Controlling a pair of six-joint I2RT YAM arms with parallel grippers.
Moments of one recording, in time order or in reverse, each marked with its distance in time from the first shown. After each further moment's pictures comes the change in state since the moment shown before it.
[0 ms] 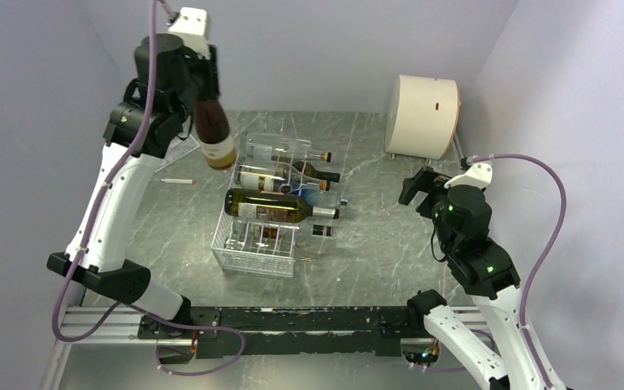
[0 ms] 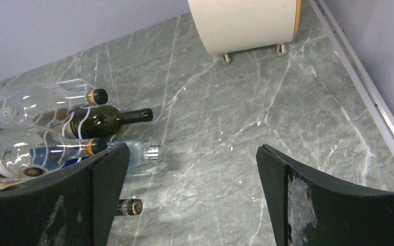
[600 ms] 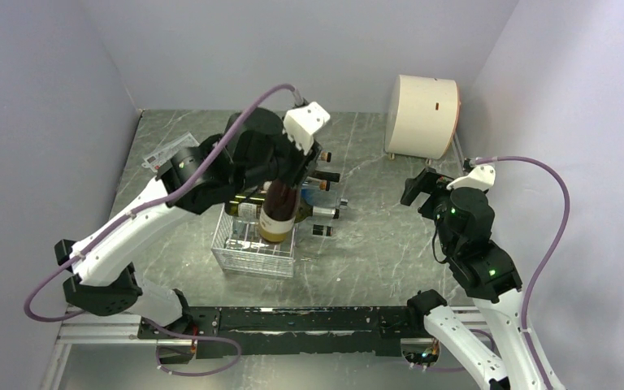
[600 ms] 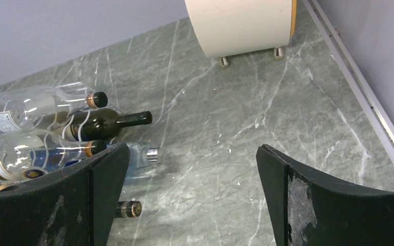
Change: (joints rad) left arm -0.613 -0.075 -0.161 -0.122 0.051 0.015; right arm 0.000 -0.017 0.000 0.000 0.011 -0.006
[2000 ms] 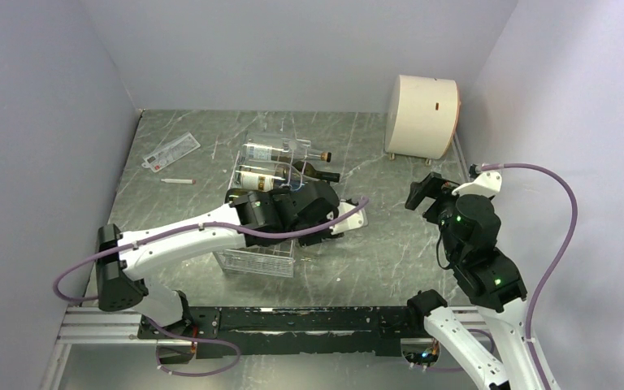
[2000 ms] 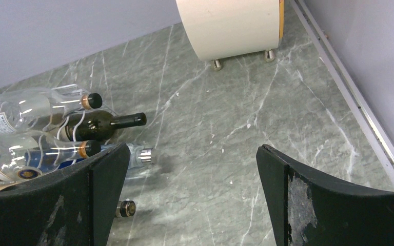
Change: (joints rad) left arm -0.141 0.091 -0.414 0.066 0.043 0.290; right arm 0.000 -0.048 -0.002 -0.029 0.023 -0.015
